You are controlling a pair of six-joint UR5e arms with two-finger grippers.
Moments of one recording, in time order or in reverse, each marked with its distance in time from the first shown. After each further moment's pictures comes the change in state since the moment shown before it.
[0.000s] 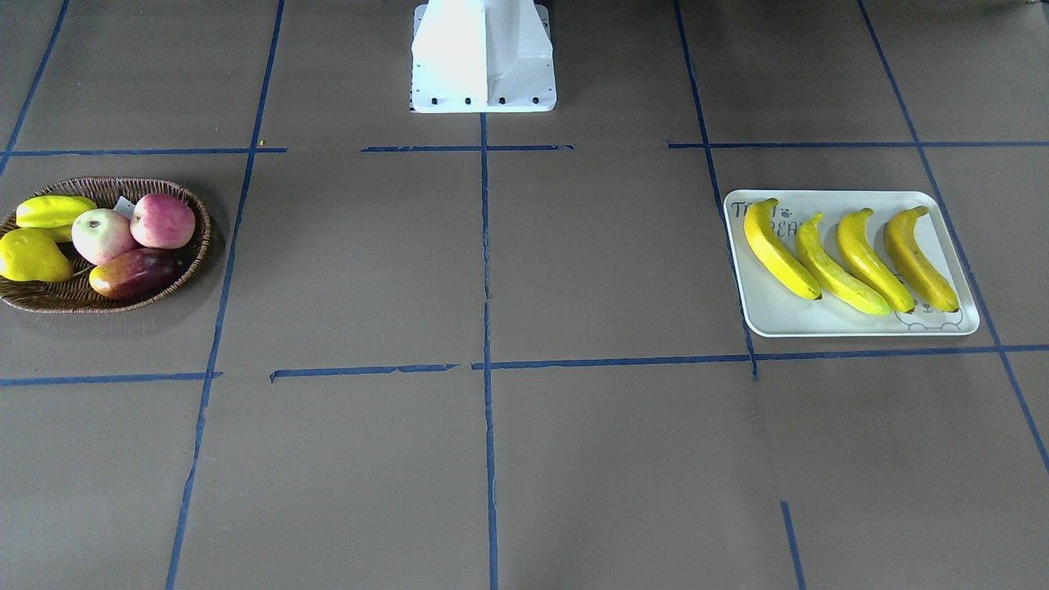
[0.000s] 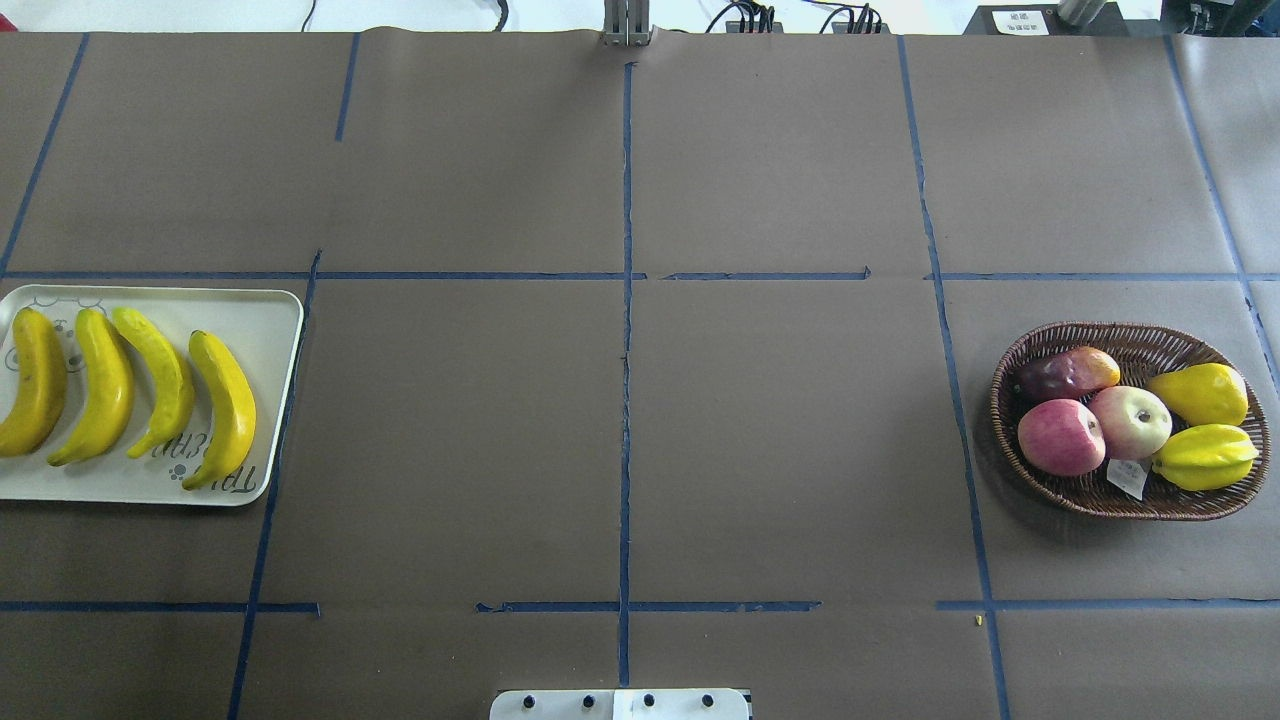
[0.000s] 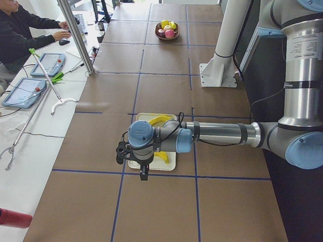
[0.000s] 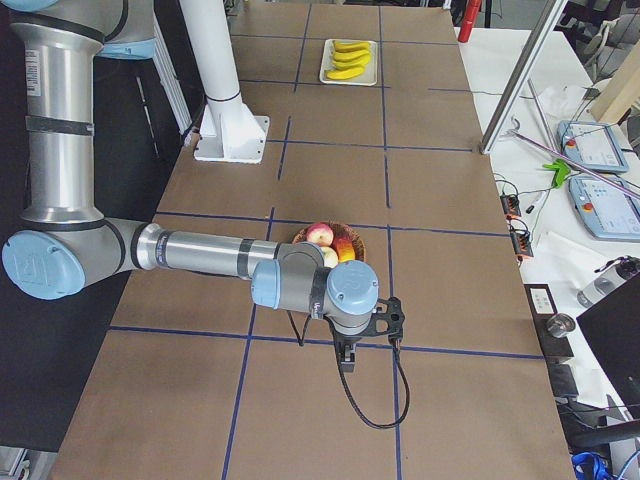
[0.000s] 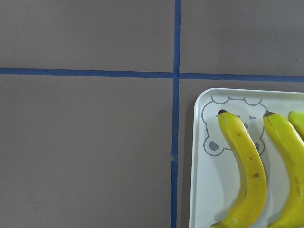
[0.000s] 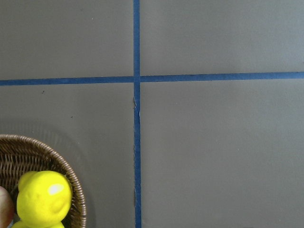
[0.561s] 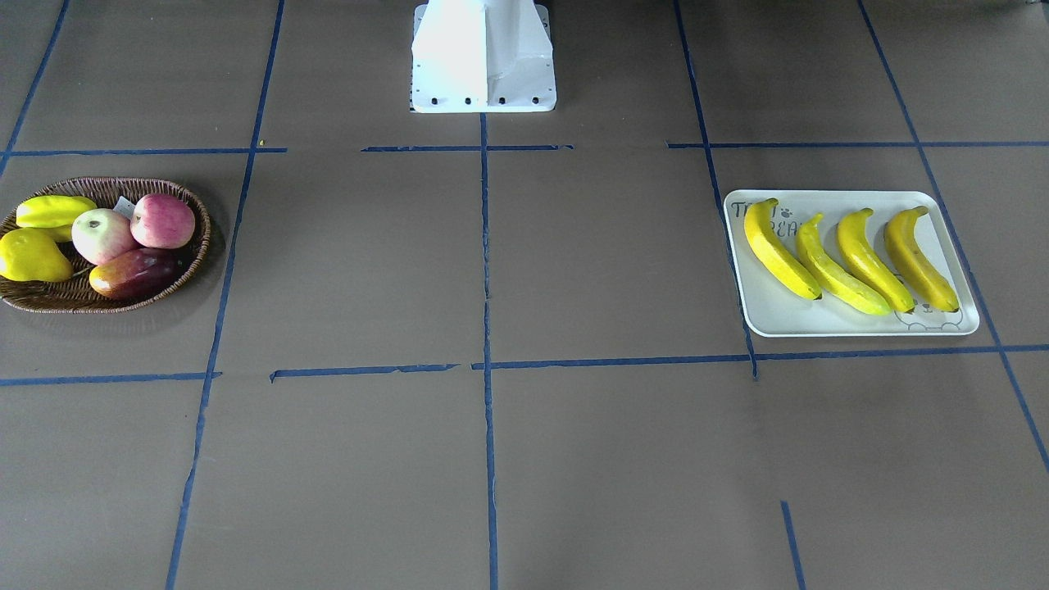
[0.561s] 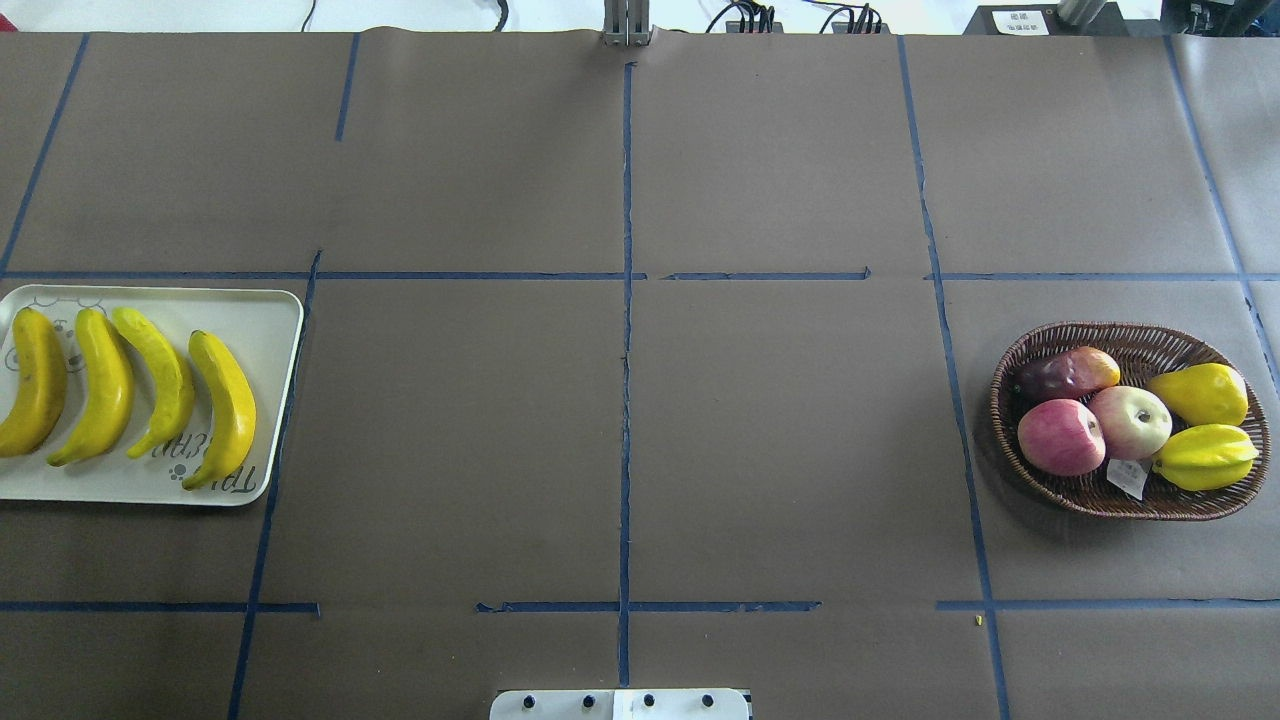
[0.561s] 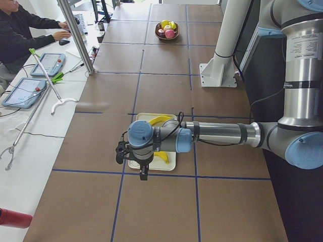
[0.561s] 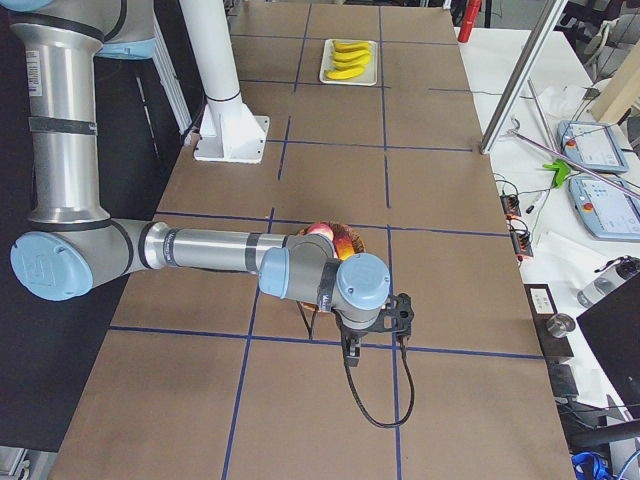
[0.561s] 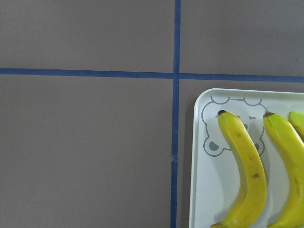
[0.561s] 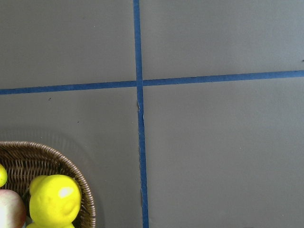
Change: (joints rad) left arm 0.000 -0.004 0.000 0.000 0.000 -0.001; right arm 0.009 0.016 0.002 -0.036 0.004 -0.001
